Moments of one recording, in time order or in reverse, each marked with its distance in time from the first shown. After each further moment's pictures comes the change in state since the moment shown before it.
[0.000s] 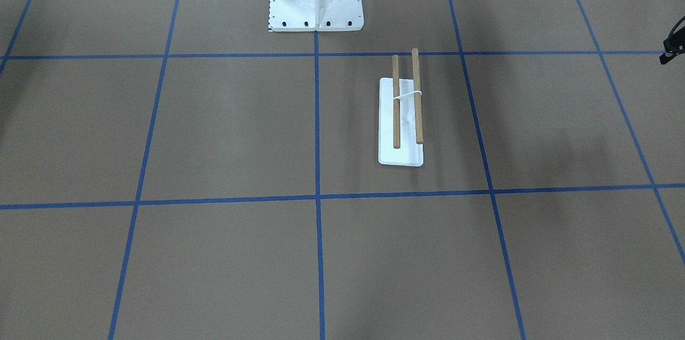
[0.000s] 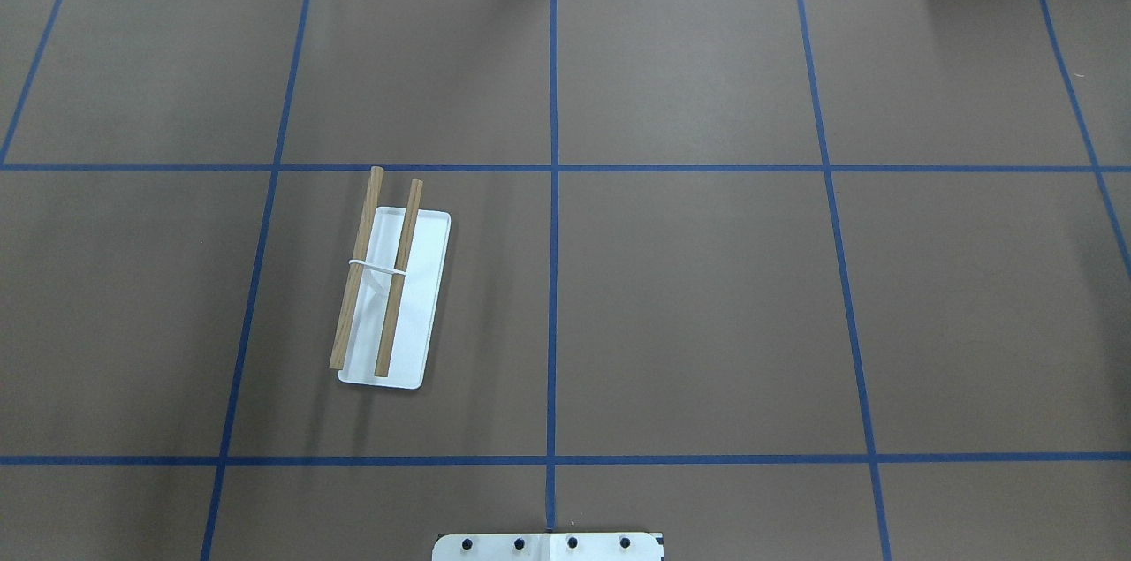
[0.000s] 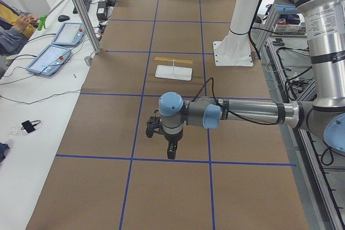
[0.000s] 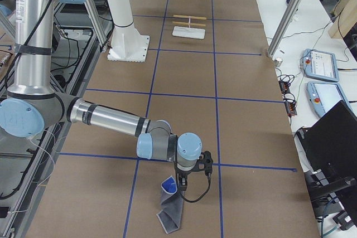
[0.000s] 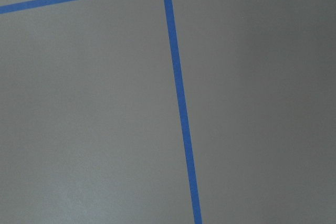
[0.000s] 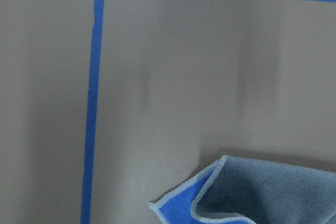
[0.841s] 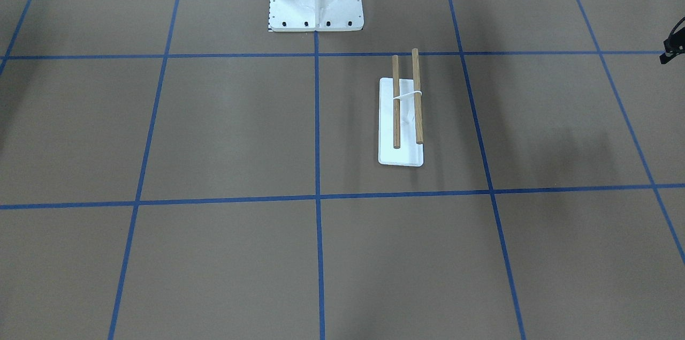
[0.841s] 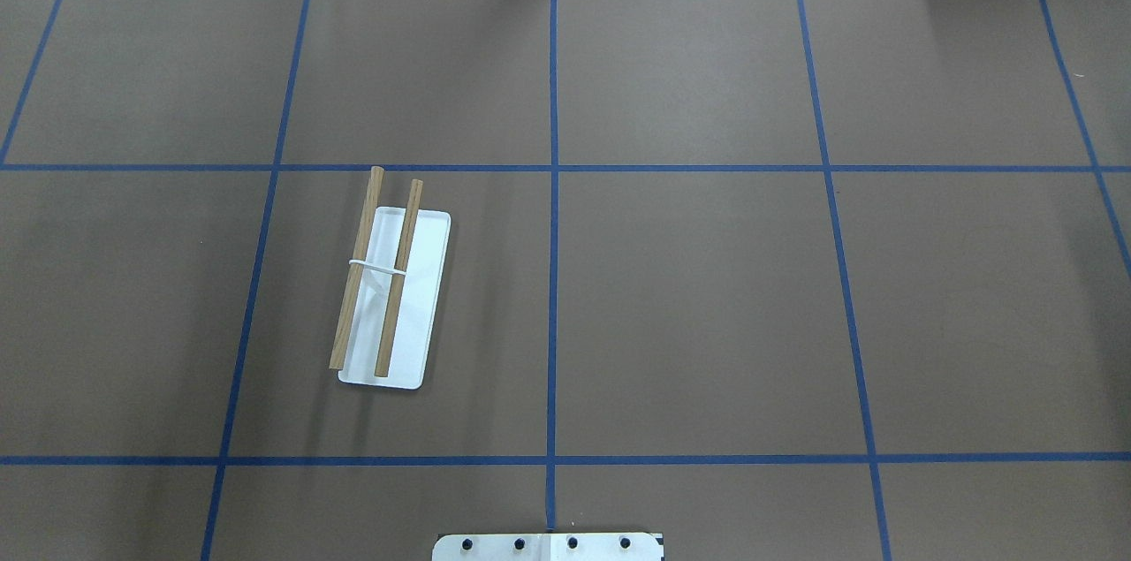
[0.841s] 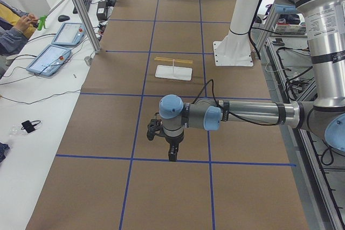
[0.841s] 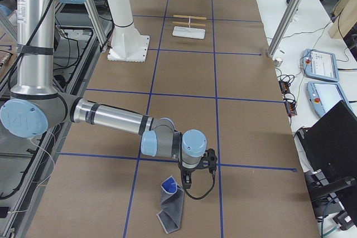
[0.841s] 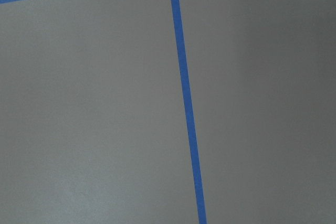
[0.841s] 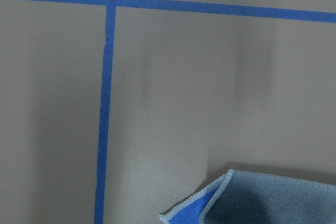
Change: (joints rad) left arm -0.001 0.006 0.012 0.001 0.001 0.002; right arm 0.000 0.030 0.027 -0.042 0.001 0.026
